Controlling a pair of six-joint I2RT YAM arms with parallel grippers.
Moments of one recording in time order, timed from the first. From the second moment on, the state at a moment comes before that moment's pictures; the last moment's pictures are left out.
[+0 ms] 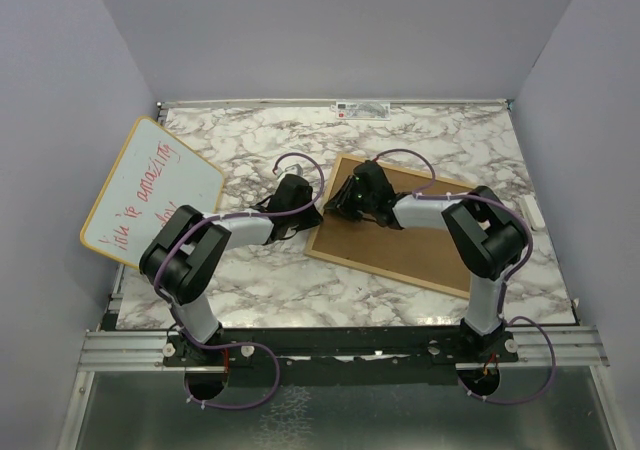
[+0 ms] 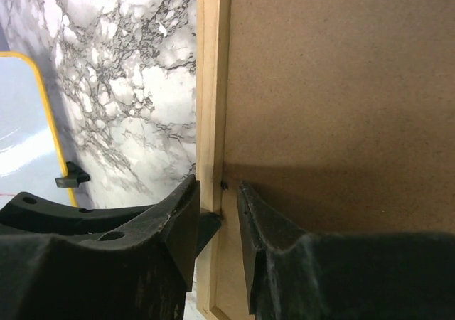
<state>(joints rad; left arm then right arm) -0.59 1.75 0.81 0.13 -0.02 -0.77 0.61 1.93 1.02 0.19 -0.10 1.02</state>
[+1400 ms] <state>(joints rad) -0.50 2.09 1.49 -0.32 0.05 -0.45 -0.15 1.58 1.08 -0.60 0.19 0.72</state>
